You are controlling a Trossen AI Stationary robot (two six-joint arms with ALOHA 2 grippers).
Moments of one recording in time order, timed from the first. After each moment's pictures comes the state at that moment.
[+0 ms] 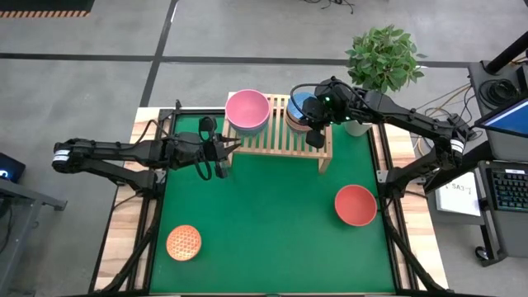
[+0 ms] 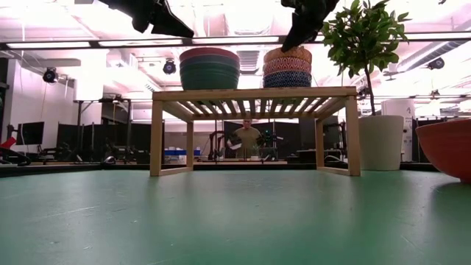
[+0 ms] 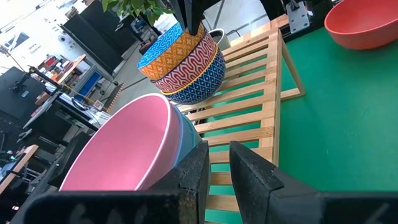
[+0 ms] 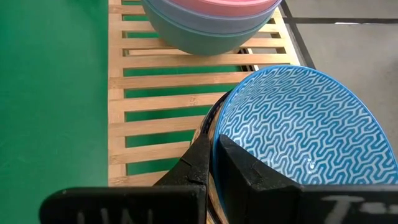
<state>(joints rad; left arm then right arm) 0.03 1.05 0.85 -0.12 -0.43 0.51 -0.41 1.42 1.52 -0.86 -0.03 -0.26</state>
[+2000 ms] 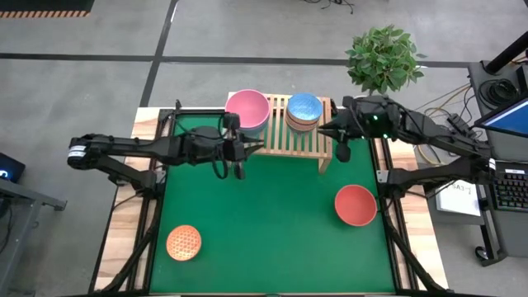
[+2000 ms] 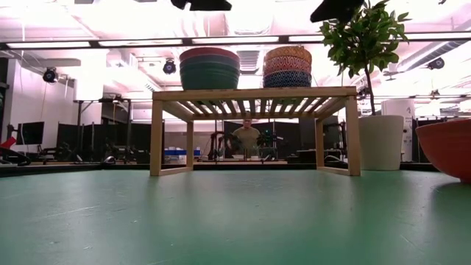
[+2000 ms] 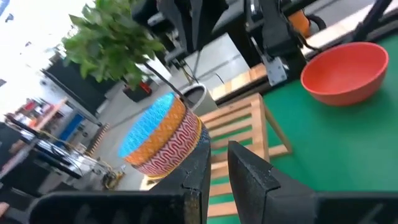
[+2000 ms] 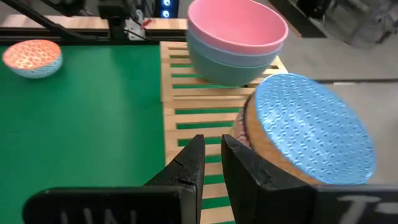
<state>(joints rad) 0.03 1.28 1.08 0.00 -0.27 0.59 -0.32 1.00 1.17 -0.64 -0.06 -0.17</state>
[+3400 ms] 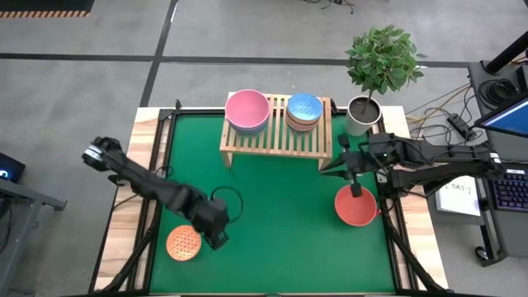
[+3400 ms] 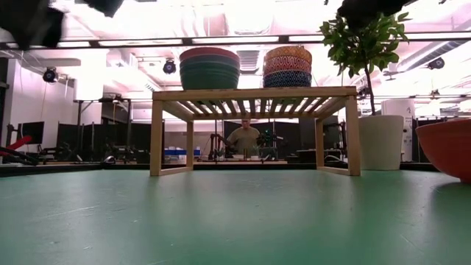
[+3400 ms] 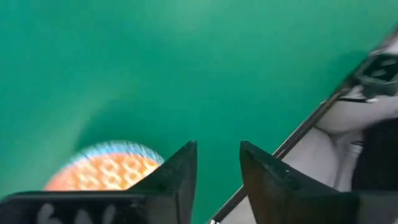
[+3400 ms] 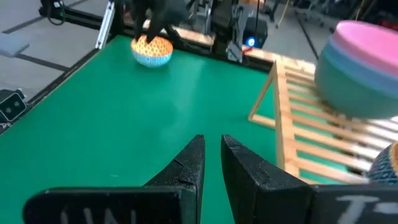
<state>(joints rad) -0.50 1.50 1.21 -0.96 0.14 -1.28 -0.04 0.76 0.76 -0.36 -0.17 -0.26</state>
